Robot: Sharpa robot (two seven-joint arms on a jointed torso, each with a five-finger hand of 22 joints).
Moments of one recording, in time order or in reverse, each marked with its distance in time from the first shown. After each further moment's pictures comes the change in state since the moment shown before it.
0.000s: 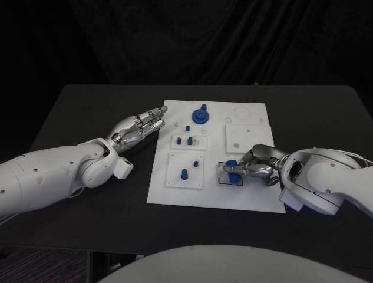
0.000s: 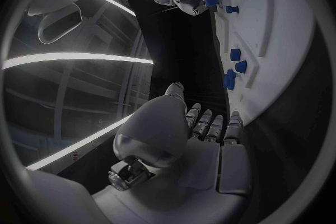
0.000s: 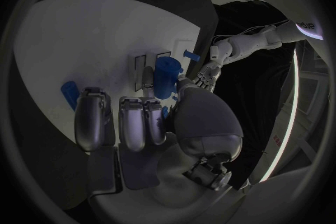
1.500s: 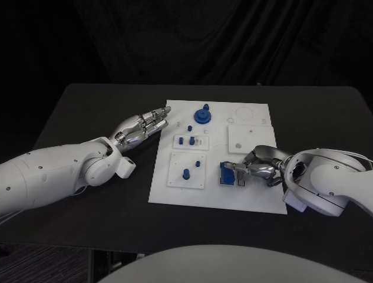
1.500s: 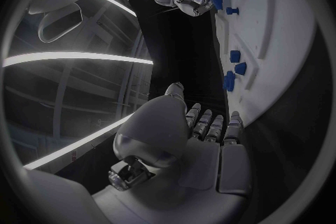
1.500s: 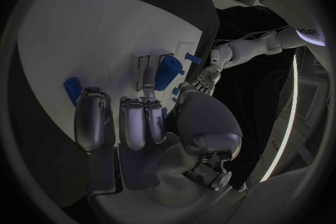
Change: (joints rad) left arm -0.002 0.007 0.000 -0.010 0.000 0.017 -0.001; left_hand 0.000 0.000 0.000 0.000 0.000 0.000 0.000 0.000 0.000 0.000 0.000 0.000 0.000 0.001 0.001 0.000 0.001 0.000 0.000 0.000 0.000 0.000; right arm 0.000 -0.005 0.000 -0.001 -0.035 0.019 0.014; right_hand -0.148 0.023 -0.122 0.052 0.074 -0.027 0.005 0.066 -0.023 -0.004 0.004 0.000 0.001 0.000 0.000 -0.004 0.000 0.000 0.004 0.003 0.005 0.000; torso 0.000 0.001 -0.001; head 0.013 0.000
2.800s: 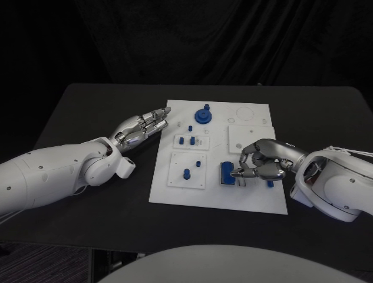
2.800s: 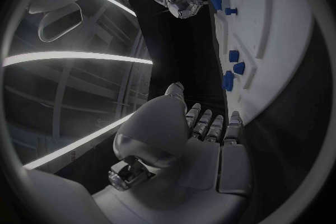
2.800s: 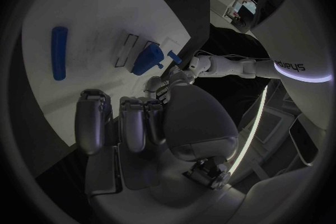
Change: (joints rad) left arm -0.002 -0.003 0.000 -0.004 0.000 0.005 0.000; left_hand 0.000 0.000 0.000 0.000 0.000 0.000 0.000 0.000 0.000 0.000 0.000 0.000 0.000 -0.004 0.004 0.000 0.000 0.000 0.004 0.004 0.000 0.000; right arm 0.000 -0.075 0.000 0.035 -0.286 -0.032 0.259; right_hand 0.368 -0.033 -0.121 -0.049 0.077 -0.163 -0.038 0.467 0.396 0.004 -0.018 0.000 0.000 0.000 -0.007 0.028 0.000 0.000 -0.003 -0.011 0.038 0.000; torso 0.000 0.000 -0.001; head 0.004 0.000
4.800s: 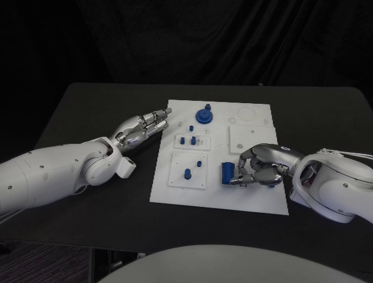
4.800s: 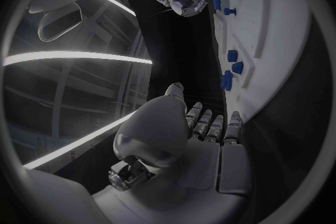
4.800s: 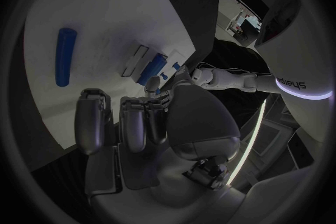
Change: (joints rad) left arm -0.002 -0.002 0.000 -0.002 0.000 0.004 -0.003; left_hand -0.004 0.004 0.000 0.000 0.000 0.020 0.027 0.004 0.001 -0.003 -0.003 0.000 0.000 0.004 0.004 0.000 0.000 0.000 -0.004 0.004 0.004 0.000; right arm -0.020 0.026 0.000 -0.026 -0.094 0.043 -0.008; right_hand -0.070 0.003 -0.037 0.046 -0.224 -0.015 -0.002 -0.032 -0.036 -0.004 -0.003 0.000 0.000 0.004 -0.003 0.000 0.000 0.000 0.000 0.000 -0.016 0.000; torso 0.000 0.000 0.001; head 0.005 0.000
